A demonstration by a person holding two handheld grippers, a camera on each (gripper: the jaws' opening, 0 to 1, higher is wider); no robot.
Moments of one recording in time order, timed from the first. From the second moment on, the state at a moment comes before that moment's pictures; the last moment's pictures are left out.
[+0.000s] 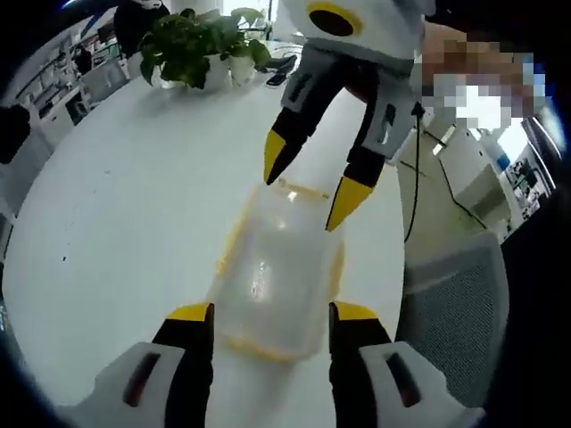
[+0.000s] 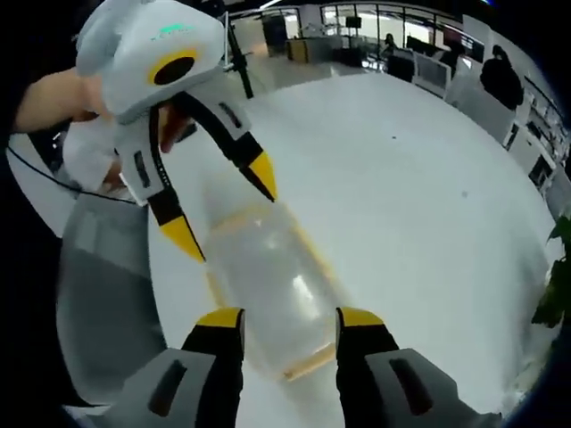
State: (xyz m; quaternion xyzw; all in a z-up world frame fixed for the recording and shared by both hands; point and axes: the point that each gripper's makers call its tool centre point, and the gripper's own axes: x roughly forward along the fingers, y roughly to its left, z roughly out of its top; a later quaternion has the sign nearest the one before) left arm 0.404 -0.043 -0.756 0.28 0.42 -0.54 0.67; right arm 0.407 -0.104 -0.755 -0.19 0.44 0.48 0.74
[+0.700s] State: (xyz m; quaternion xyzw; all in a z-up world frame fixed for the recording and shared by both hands) left arm 0.400 -0.062 -0.760 0.34 0.36 -0.59 0.64; right arm 0.403 -0.093 -0.764 -0.23 0.43 0.51 0.71
